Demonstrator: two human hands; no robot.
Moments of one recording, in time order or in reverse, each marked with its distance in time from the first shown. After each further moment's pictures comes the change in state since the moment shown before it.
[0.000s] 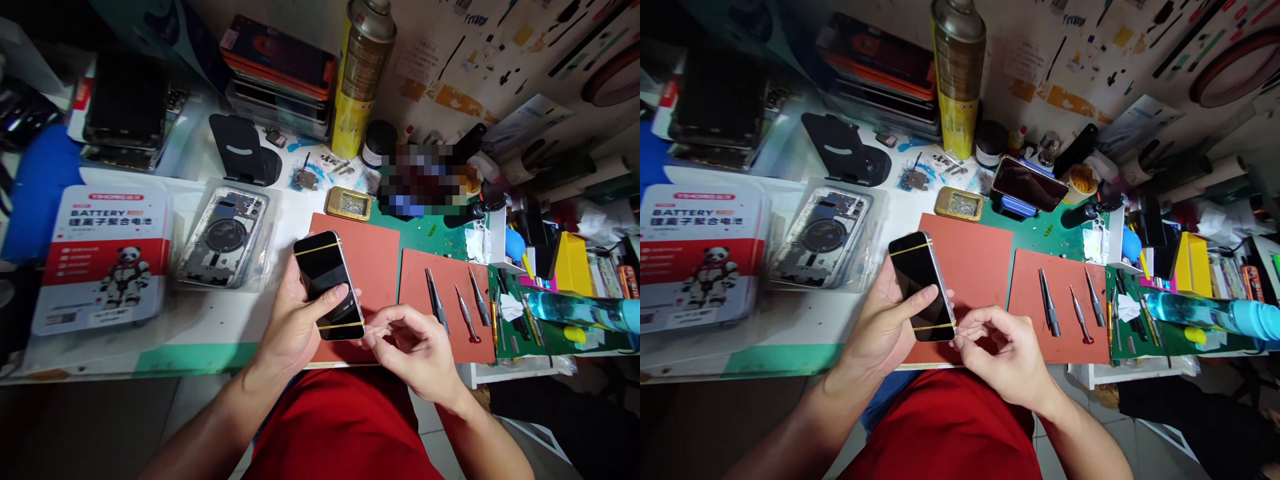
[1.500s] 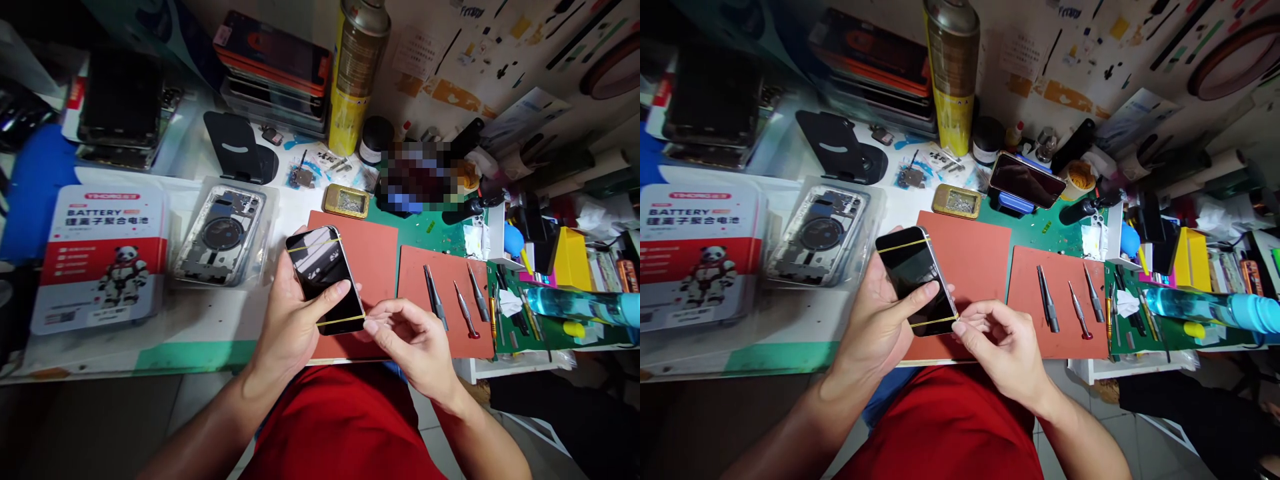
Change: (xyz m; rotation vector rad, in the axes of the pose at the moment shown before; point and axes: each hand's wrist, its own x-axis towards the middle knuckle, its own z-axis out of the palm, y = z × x) left_hand -0.005 0.008 0.014 0.099 0.061 0.049; right_hand 0.000 -0.006 0.004 0.111 0.078 0.147
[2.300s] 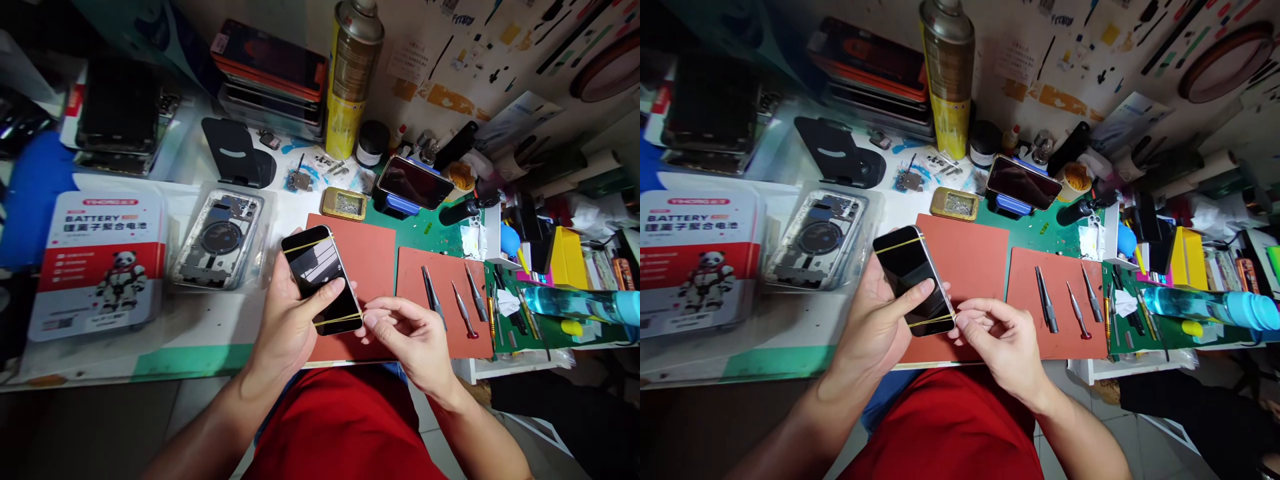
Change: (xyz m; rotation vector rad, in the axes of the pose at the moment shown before) left_hand 0.003 0.001 -0.002 -0.008 0.020 -0.015; right_hand 0.004 0.001 0.004 0.192 0.028 0.042
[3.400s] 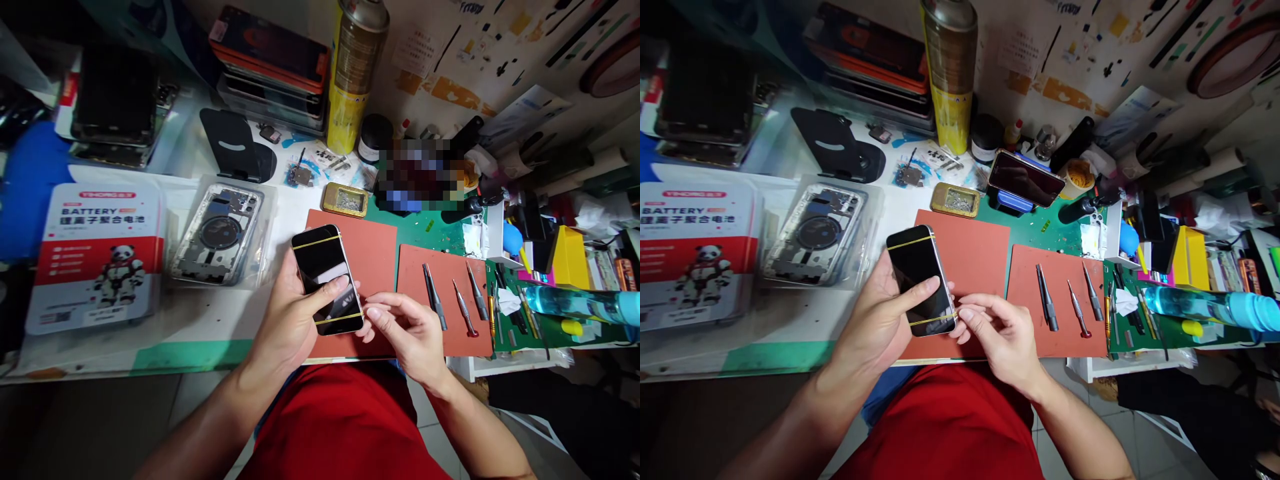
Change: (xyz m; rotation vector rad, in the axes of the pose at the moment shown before) left_hand 0.002 -0.002 -0.002 -0.017 -0.055 -0.079; right_hand 0.006 0.014 -0.009 -0.107 -0.068 -0.142
